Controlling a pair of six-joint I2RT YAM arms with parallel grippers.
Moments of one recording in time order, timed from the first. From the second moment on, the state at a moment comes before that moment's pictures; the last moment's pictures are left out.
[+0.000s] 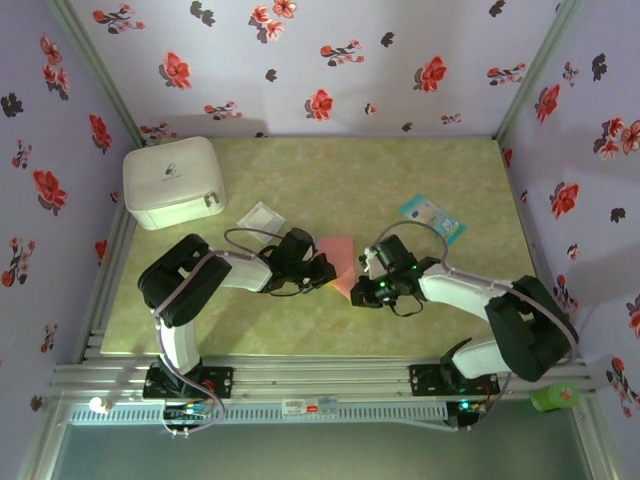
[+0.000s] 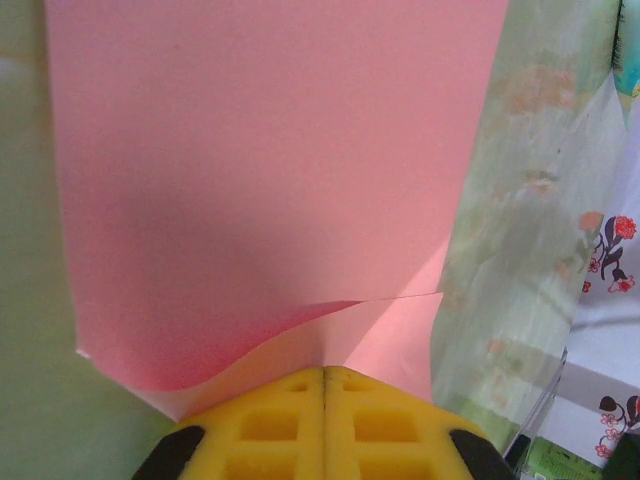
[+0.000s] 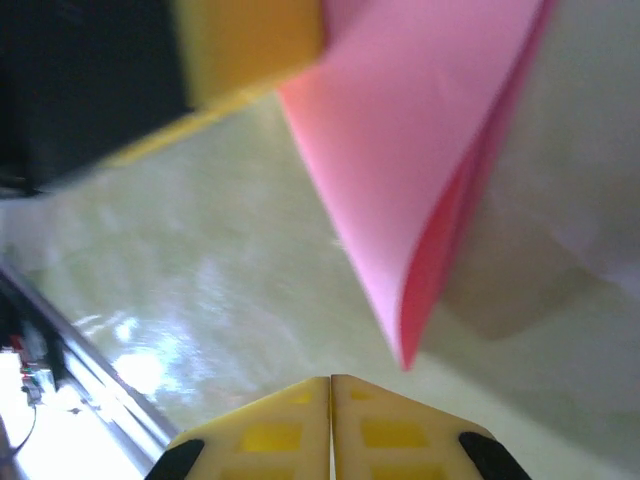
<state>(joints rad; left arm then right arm) -0.80 1.86 0.80 0.29 0.39 -1.11 0.61 1.36 0.59 -0.32 -0.55 0.61</state>
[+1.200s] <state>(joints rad) -0.80 1.86 0.83 0.23 0.40 -1.09 0.57 1.63 0.68 -0.21 -0.58 0.80</state>
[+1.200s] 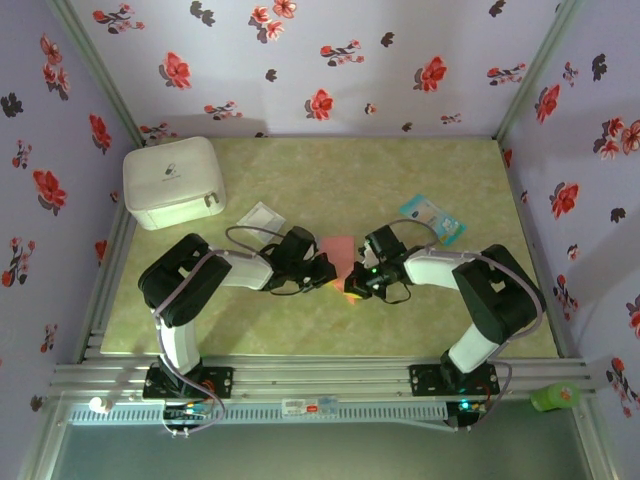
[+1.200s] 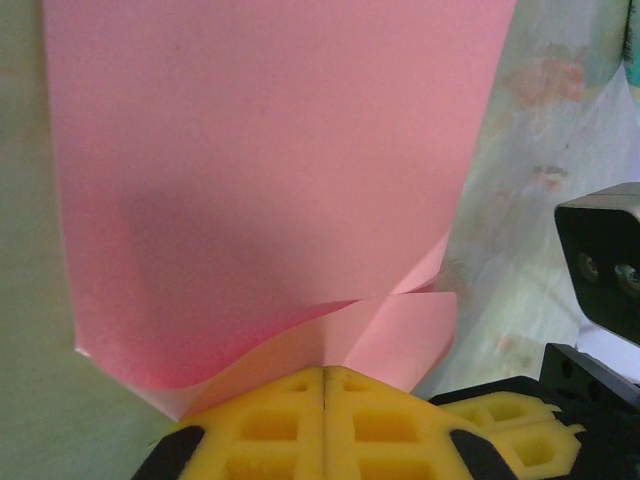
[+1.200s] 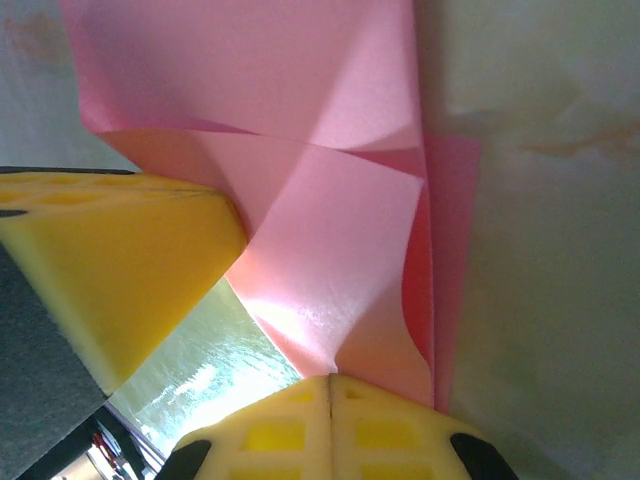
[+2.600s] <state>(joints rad) -0.76 1.87 0.91 0.09 0.38 -1.00 0.57 1.62 0.67 -0.19 -0.58 0.75</state>
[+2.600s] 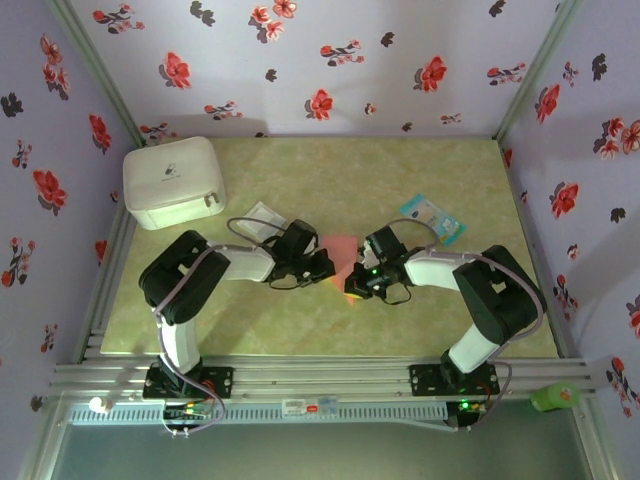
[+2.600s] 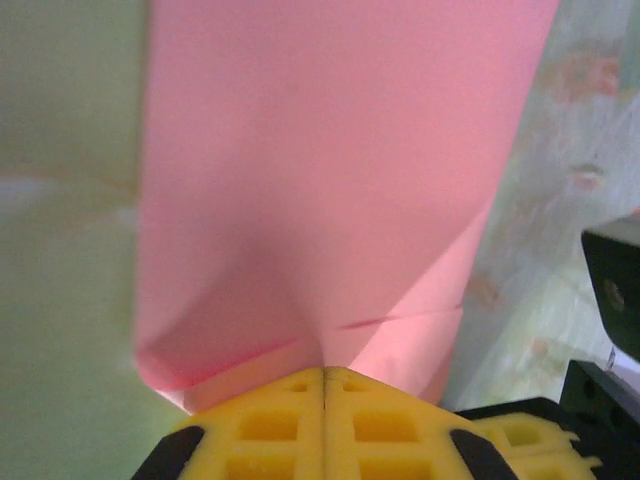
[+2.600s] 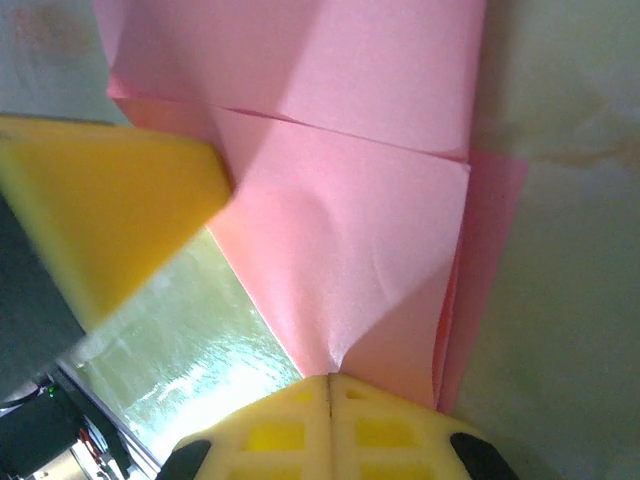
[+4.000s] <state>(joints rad) -0.81 1.89 1.01 -0.07 0.34 -0.88 0.53 1.64 0.71 -0.28 -0.60 0.61</state>
